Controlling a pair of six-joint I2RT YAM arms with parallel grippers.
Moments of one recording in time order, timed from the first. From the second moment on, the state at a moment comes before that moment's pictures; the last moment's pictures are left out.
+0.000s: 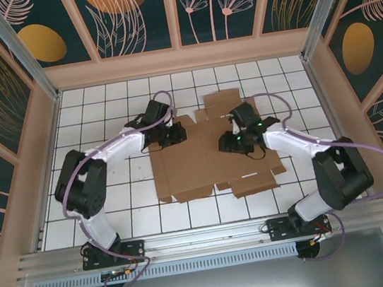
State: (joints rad) left arm -0.54 1.79 1.18 -0.33 0.34 -0.63; right arm 0.46 1.45 0.89 -0.49 -0.24 0.57
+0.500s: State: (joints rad) left arm -0.53 1.83 0.99 -0.23 0.35 -0.70; right arm 0.30 1.44 0.85 -0.52 -0.23 0.50
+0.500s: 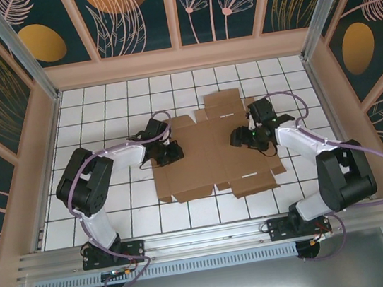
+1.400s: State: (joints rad) left arm -0.43 1.77 0.97 -0.41 0.16 -0.49; right arm 0.08 1.48 0.79 -0.42 -0.34 0.44
